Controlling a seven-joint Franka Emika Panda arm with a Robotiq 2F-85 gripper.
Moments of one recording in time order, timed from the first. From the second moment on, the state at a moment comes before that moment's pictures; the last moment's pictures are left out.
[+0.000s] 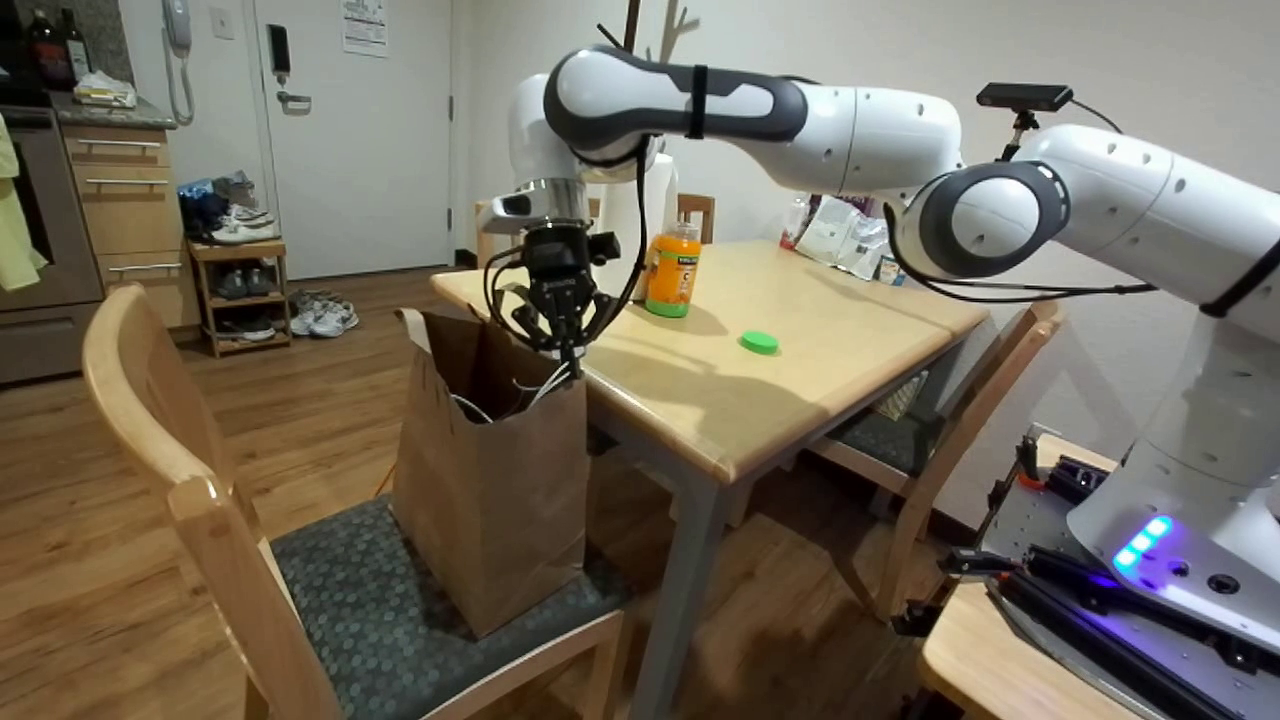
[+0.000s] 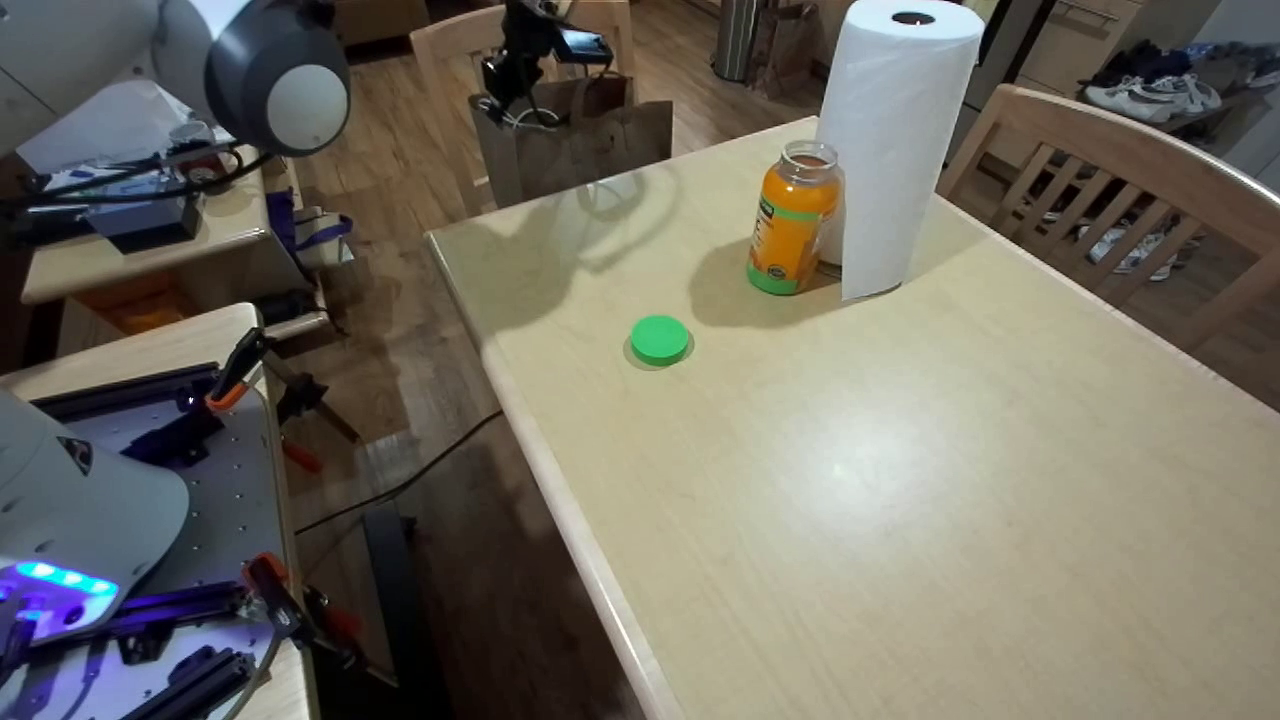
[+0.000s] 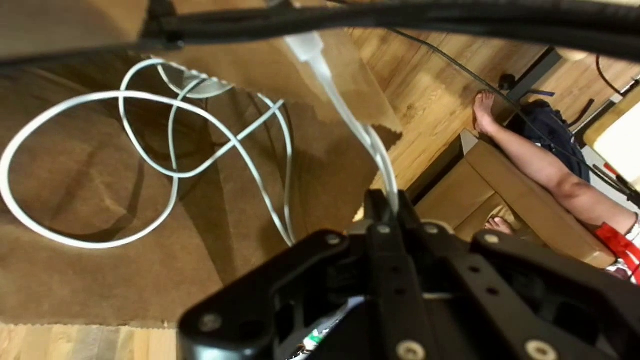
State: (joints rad) arm 0.42 1.34 0.26 -0.37 0.15 1.33 -1.56
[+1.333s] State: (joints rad) arm 0.45 1.30 0.20 -0.37 0.09 1.41 -1.65
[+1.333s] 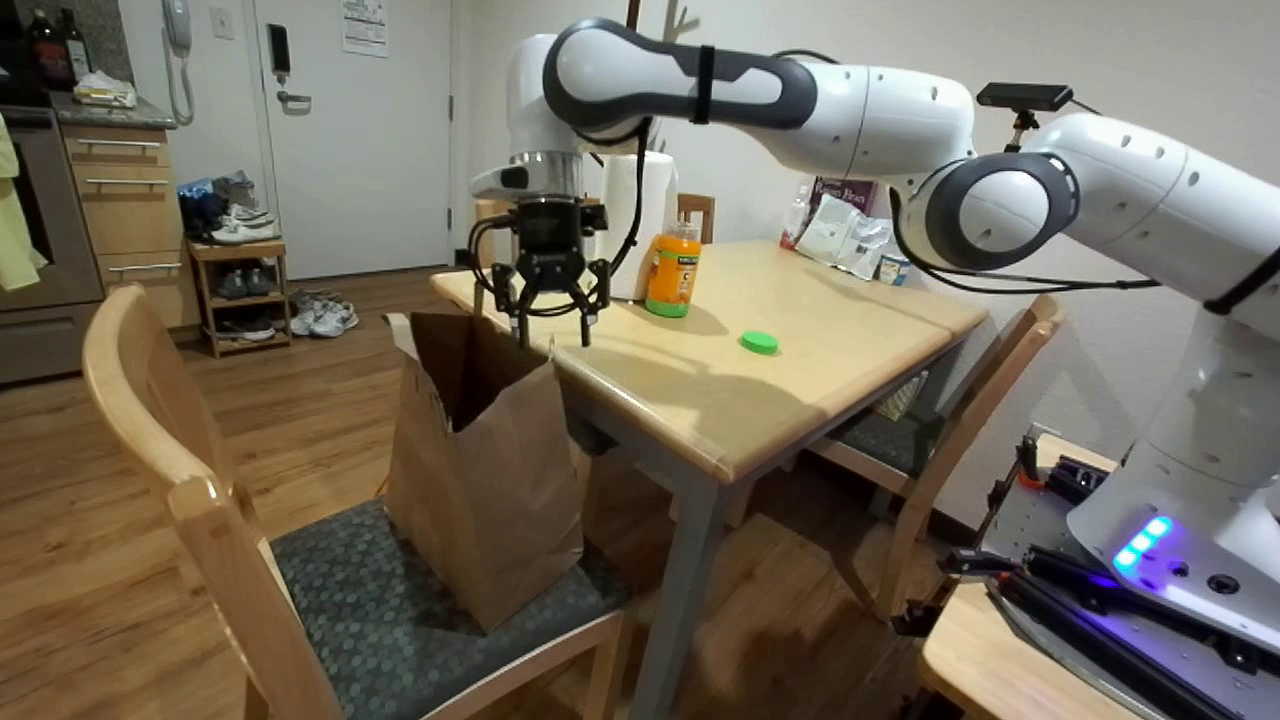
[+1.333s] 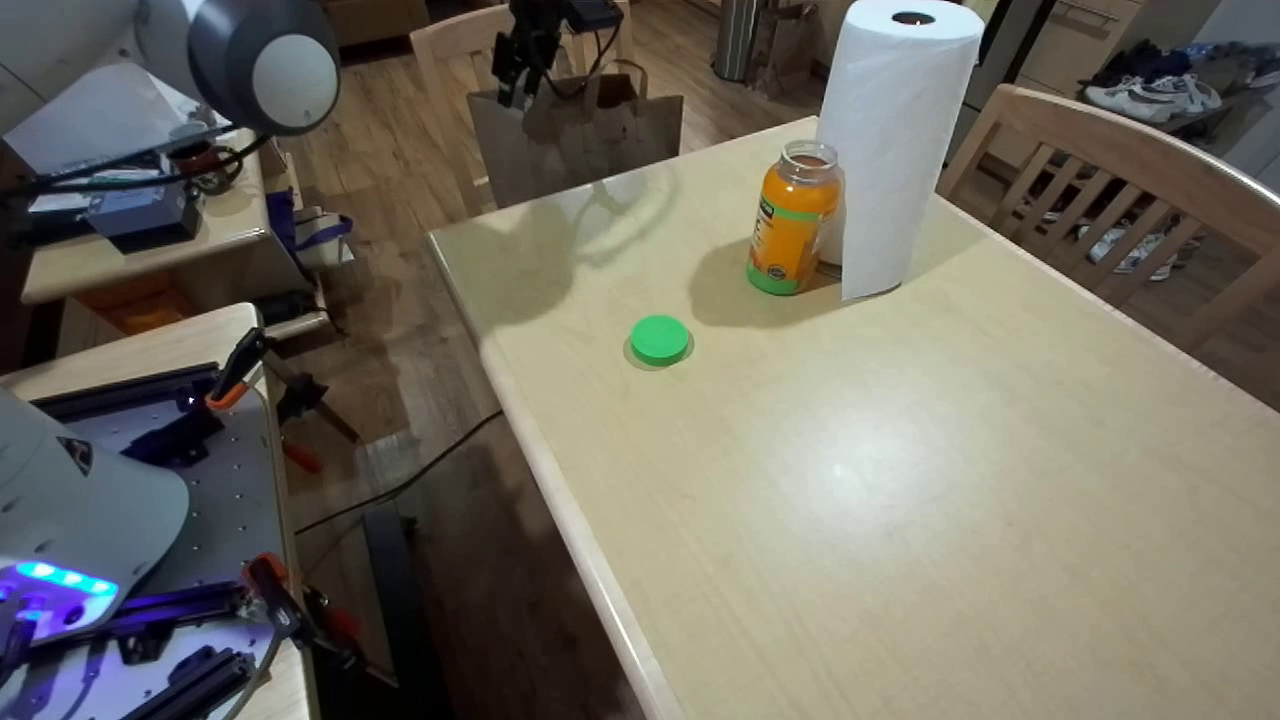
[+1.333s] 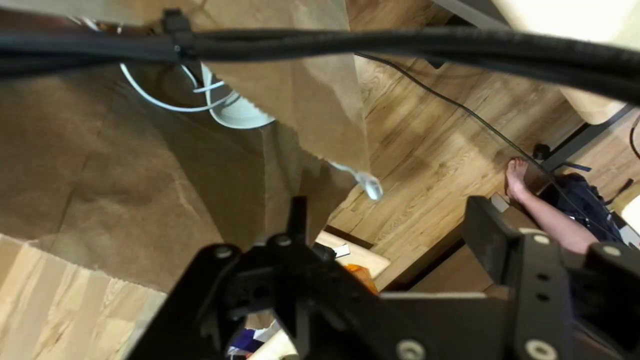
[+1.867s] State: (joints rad) arm 0.44 1.19 0.16 -0.36 0.09 1.51 -1.48
